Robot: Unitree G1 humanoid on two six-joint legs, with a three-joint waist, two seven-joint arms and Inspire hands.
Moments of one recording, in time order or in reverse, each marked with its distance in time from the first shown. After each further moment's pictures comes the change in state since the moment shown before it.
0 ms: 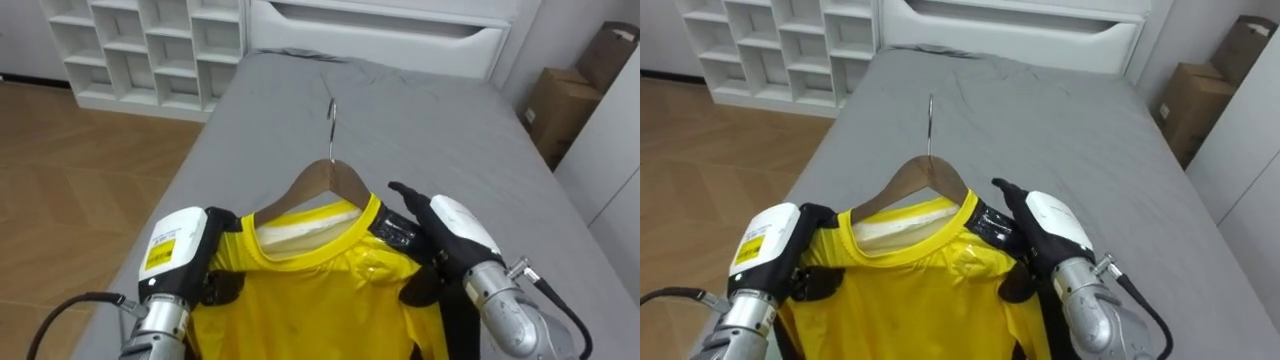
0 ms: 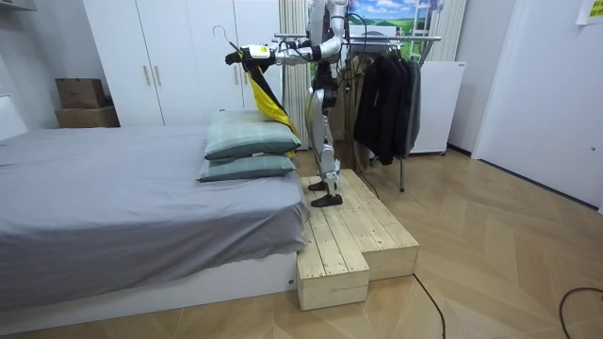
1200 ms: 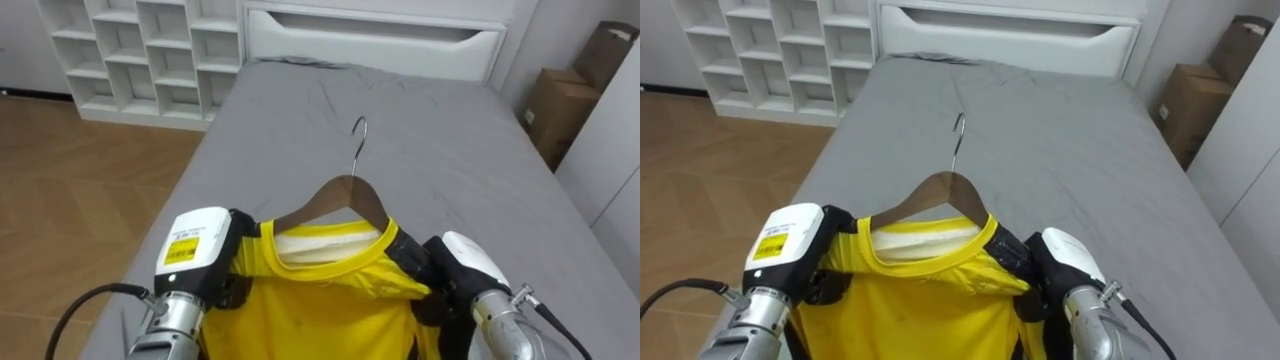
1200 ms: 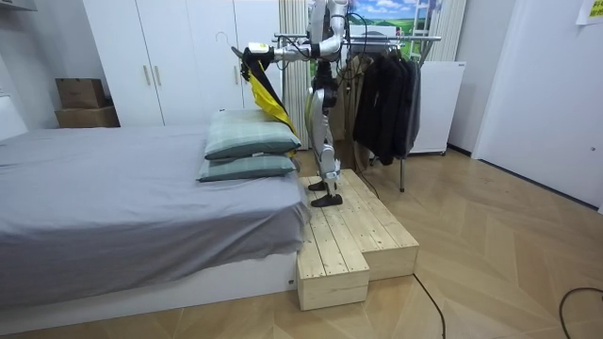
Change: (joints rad) left arm 0.001 -0.006 -0.063 -0.071 0.147 0.084 -0.077; right arm -0.026 -0.006 0.030 0.233 -0.006 0.034 -0.039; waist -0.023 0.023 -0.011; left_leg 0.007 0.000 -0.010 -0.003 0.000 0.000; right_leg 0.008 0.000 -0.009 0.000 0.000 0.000
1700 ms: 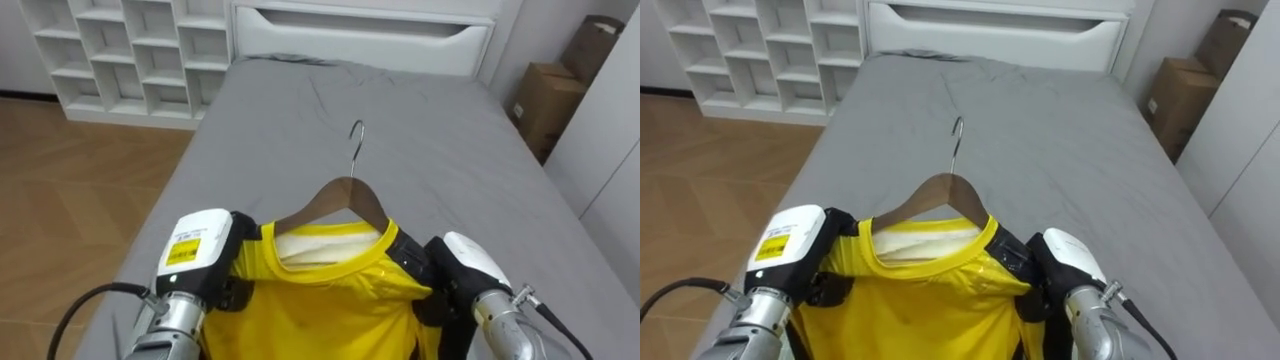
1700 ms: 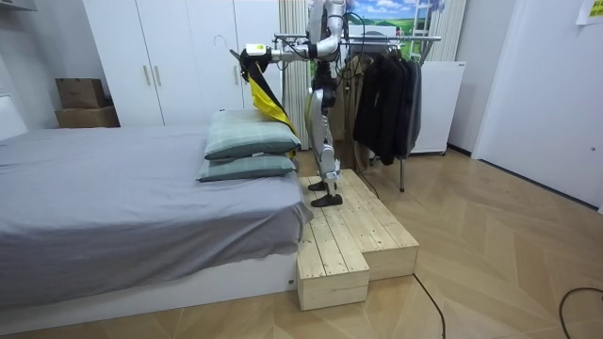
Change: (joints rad) left arm 0.000 -0.015 0.004 -0.016 -0.087 -0.012 -0.015; right arm 0.000 0.000 -0.001 -0.010 -0.018 0.000 0.001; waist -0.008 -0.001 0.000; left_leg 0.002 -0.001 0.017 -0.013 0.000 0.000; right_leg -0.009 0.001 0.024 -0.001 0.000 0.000
